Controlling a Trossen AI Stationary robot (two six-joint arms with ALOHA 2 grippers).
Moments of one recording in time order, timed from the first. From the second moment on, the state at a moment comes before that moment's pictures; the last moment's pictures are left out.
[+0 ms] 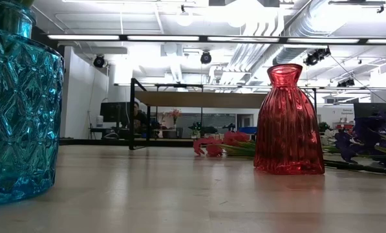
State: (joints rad) left arm -1.06 2.05 1.95 -0.69 -1.25 -1.12; right arm 0.41 1.72 1.17 0.36 -0.13 0.34
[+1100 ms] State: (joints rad) left arm -1.06 2.05 1.95 -0.68 -1.24 -1.13; right arm 0.26 1.56 1.17 0.04 -0.48 0.25
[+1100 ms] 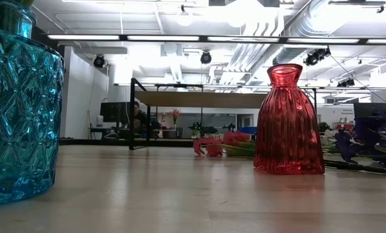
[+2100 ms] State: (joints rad) left arm -1.06 2.05 1.95 -0.63 -0.95 -1.60; right arm 0.26 1.13 1.17 -0.71 -0.34 0.23
